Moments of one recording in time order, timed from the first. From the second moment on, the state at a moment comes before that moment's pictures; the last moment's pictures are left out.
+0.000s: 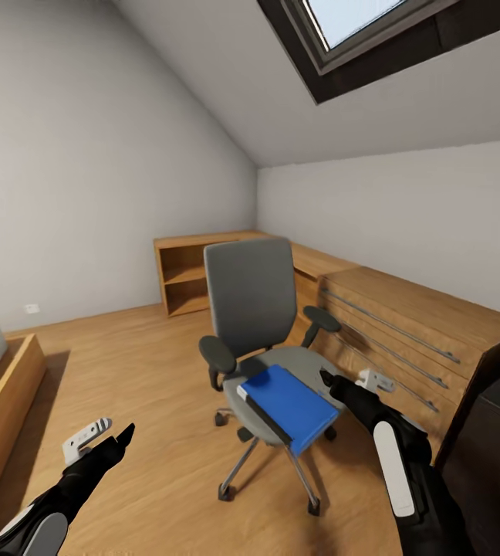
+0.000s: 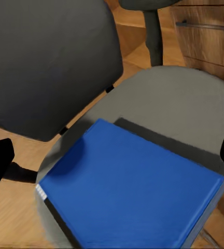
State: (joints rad) left arm -0.01 0.14 0.05 -1.59 0.74 0.34 0.27; right arm -0.36 0.12 -0.19 -1.46 -0.34 0.59 -0.01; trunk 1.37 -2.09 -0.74
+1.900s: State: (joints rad) left arm -0.01 0.14 0.05 -1.60 0.74 0.34 0.28; right arm -0.36 0.01 -0.36 -1.09 -0.91 0.59 0.05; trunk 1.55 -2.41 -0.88
